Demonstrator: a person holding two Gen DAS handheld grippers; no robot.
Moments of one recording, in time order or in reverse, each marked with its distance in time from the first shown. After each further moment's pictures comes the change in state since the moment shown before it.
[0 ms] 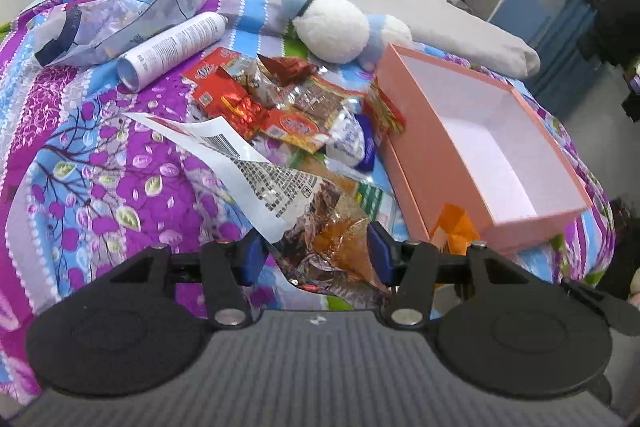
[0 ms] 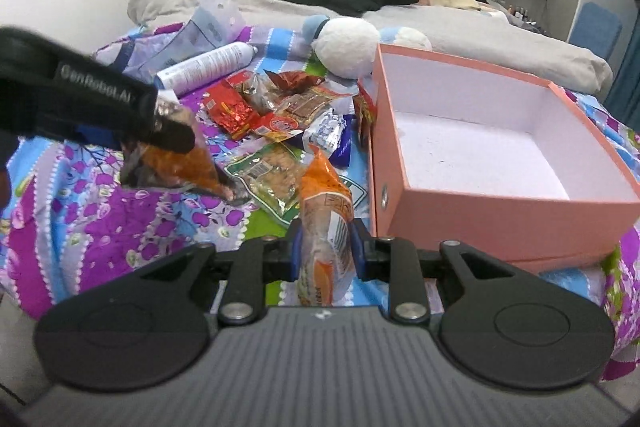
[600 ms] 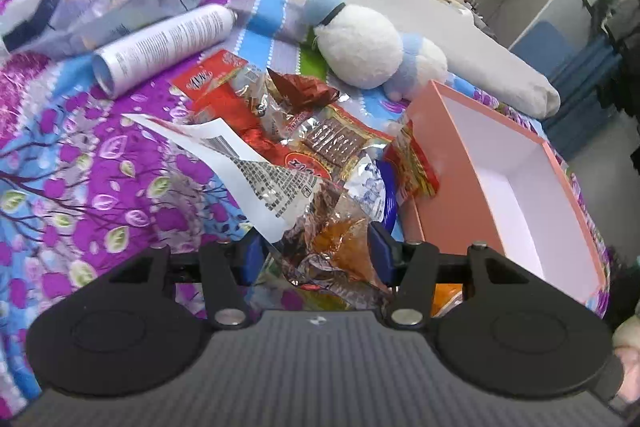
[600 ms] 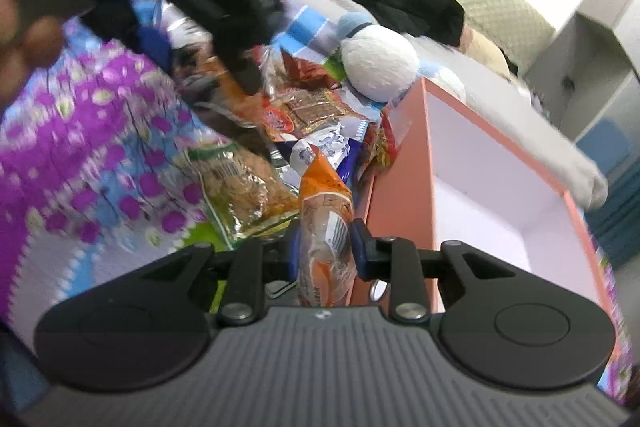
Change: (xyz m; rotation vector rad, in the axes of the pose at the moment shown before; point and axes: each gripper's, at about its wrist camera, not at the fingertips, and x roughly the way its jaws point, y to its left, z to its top) left arm 0.083 0.027 0.063 -0.130 -0.007 -0.011; right arm 0.077 0.028 0.023 -0.377 0.012 -0.104
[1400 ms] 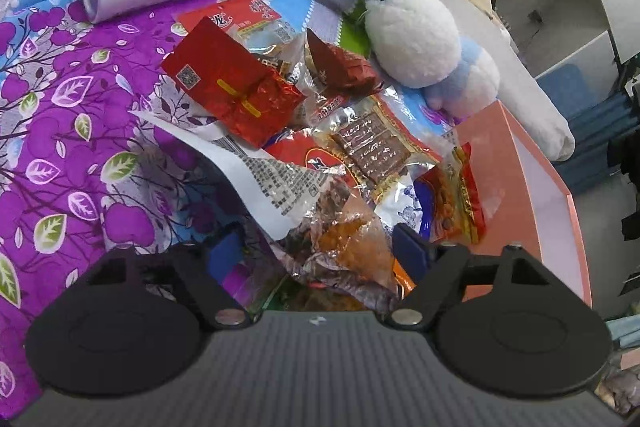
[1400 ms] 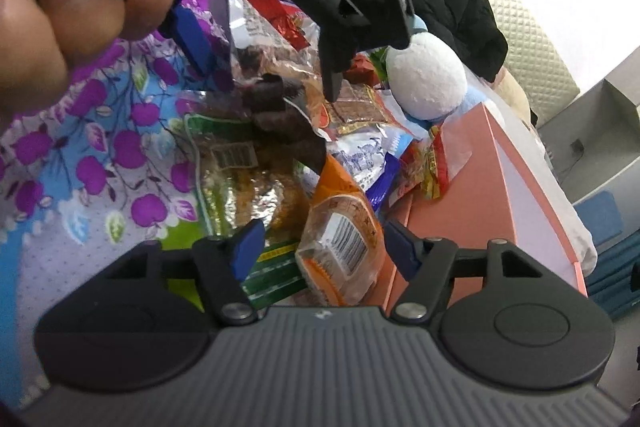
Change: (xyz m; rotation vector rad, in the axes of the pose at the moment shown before) left arm 0.096 0.039 0.016 -0.244 0.067 -0.047; right arm 0.068 0.040 -0.001 -0.283 0.005 -0.046
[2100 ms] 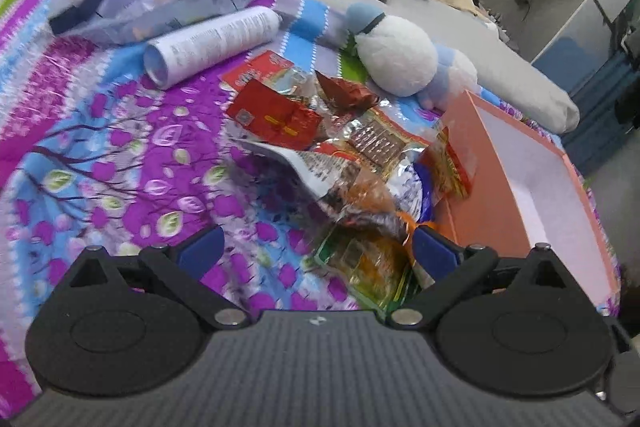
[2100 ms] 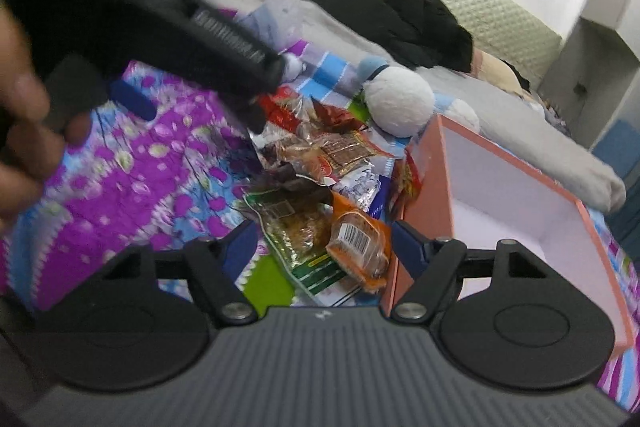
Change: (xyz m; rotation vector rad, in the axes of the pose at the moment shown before) left arm -0.103 -0.005 -0.028 0.168 -0.090 0.082; right arm -0.103 -0.028 0.000 0.299 -0.114 0.100
